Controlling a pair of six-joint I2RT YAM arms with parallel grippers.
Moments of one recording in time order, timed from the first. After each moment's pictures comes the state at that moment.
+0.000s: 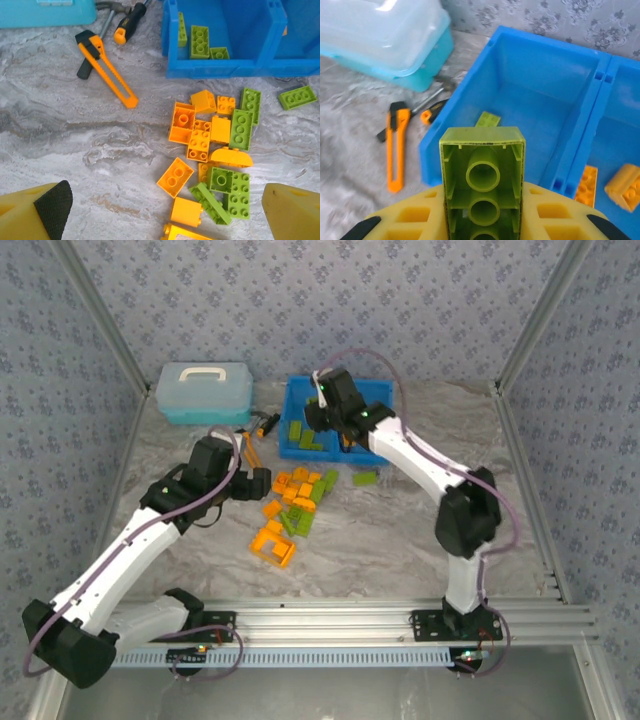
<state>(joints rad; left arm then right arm) -0.54 1.04 1.00 -0.74 -0.16 -0.34 0.63 1.99 1.83 -0.49 0.10 0.23</state>
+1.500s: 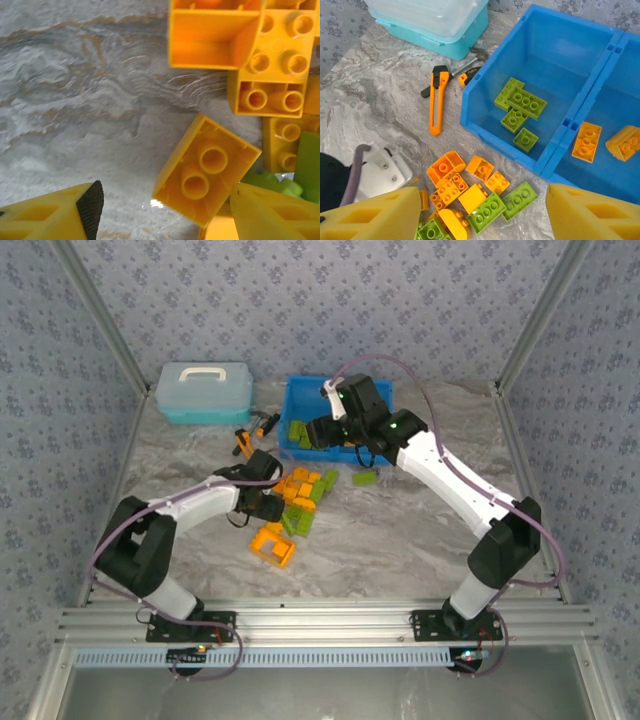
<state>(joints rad) -0.57 1.59 0.93 -0.59 -0.11 -0.21 0.67 1.64 1.62 -0.65 0.00 0.19</state>
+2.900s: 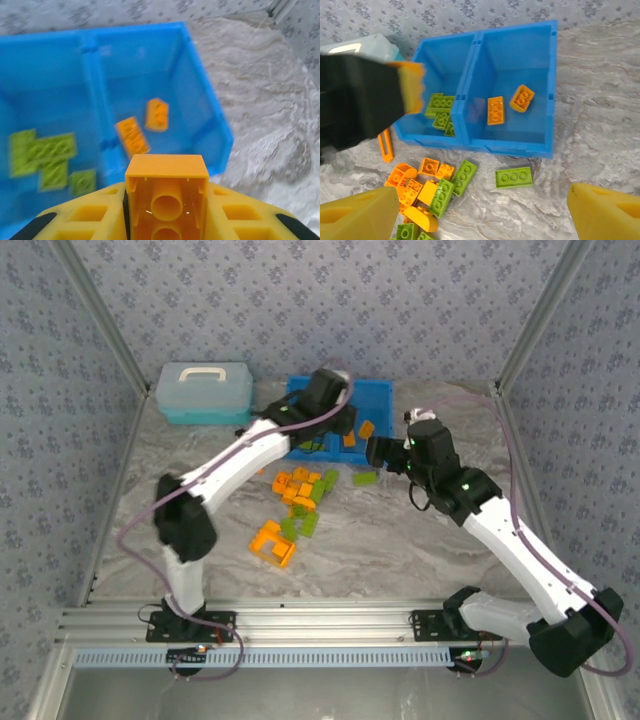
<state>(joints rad) -0.78 2.00 1.98 -0.65 -0.15 -0.38 0.55 1.08 1.09 -0.55 0.21 0.47</state>
